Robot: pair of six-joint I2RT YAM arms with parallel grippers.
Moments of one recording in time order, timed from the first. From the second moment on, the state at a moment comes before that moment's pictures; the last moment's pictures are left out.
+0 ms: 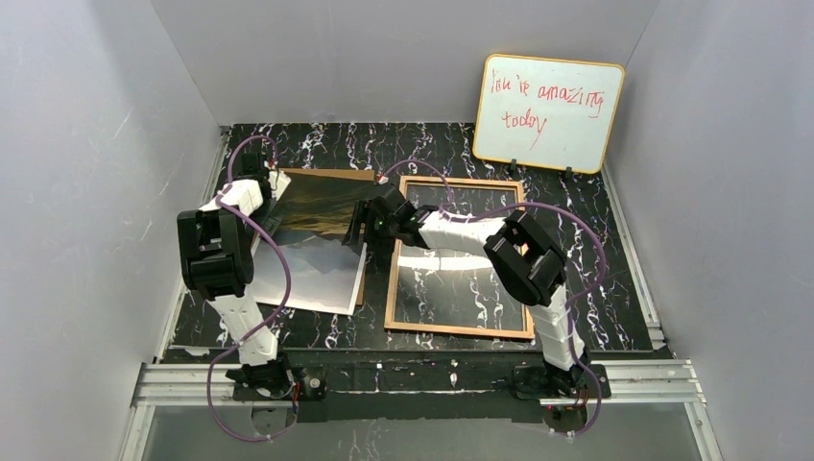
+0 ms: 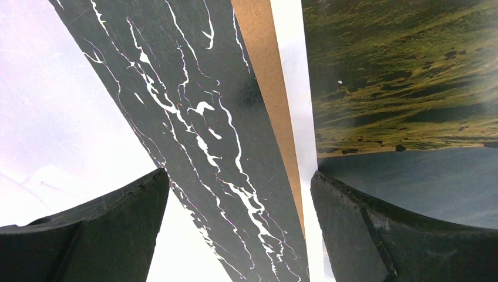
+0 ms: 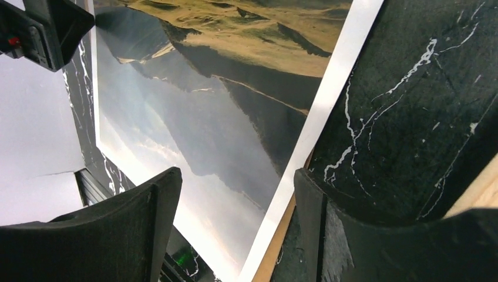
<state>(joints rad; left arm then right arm) 0.12 1.91 1.27 -0.53 -0.33 0.65 0.91 2.12 1.49 -0.11 -0.14 0.95</state>
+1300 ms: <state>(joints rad) 0.12 1.91 1.27 -0.52 -0.33 0.67 0.85 2.22 1.58 -0.04 0.03 1.11</state>
